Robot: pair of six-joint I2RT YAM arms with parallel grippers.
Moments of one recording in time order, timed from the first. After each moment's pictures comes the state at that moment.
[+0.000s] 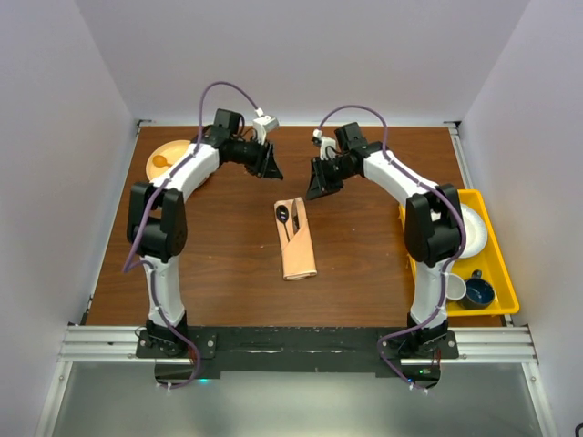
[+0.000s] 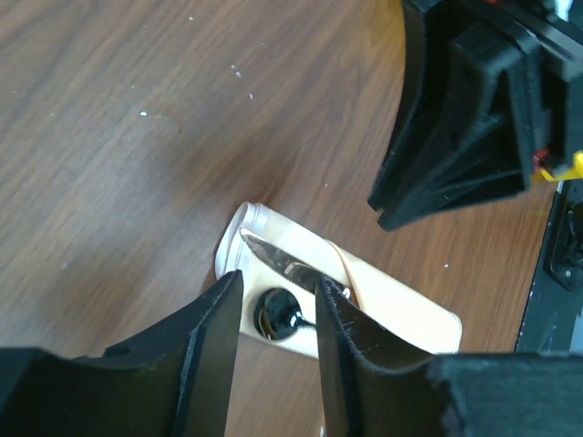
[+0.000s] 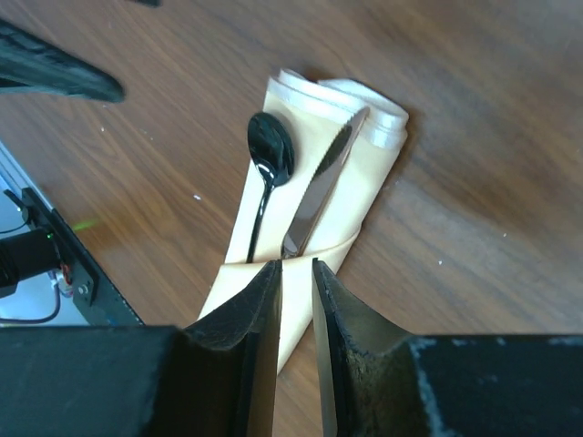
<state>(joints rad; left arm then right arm) -0.26 2.06 1.70 -0.49 0.85 0.12 0.38 2.02 1.63 -0.65 -0.59 0.16</state>
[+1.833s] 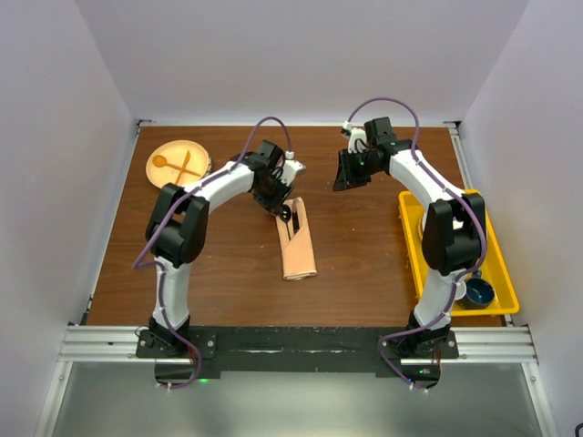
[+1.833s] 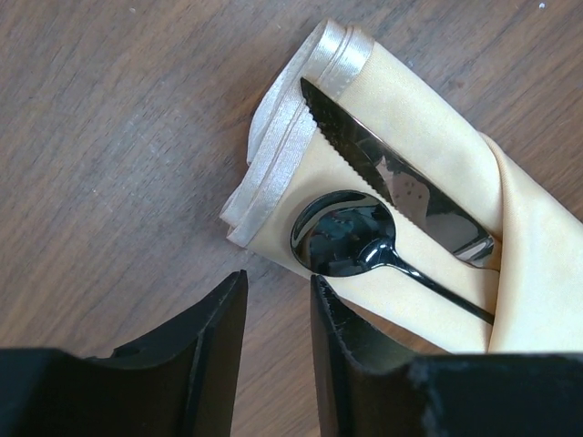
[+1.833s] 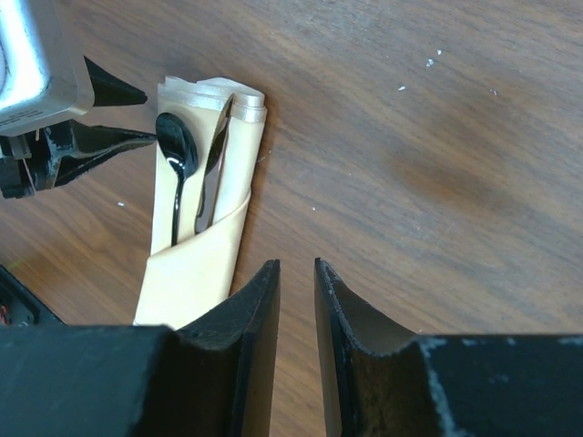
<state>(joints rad) -0.50 2.07 1.59 -0.67 0.17 0.23 0.25 1.89 1.56 -0.67 -0.46 0.08</state>
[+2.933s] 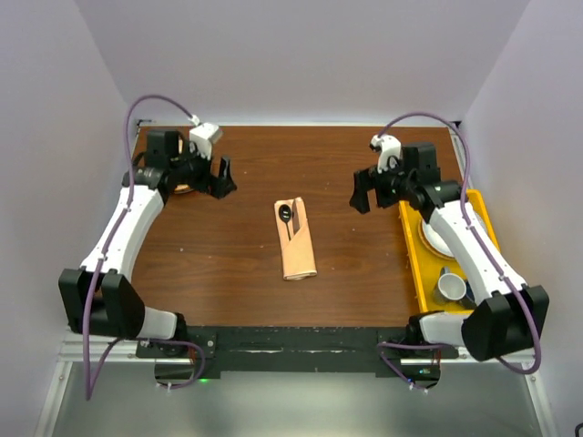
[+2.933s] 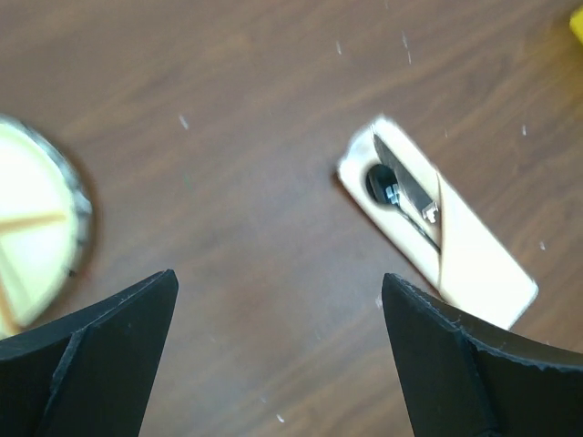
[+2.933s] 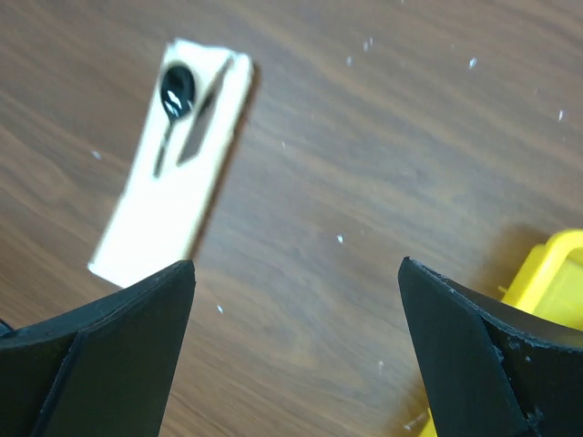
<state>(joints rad) -0.09 1.42 1.31 -0.57 0.49 0.18 0.23 1.31 1.20 -0.61 -0.32 -0.05</state>
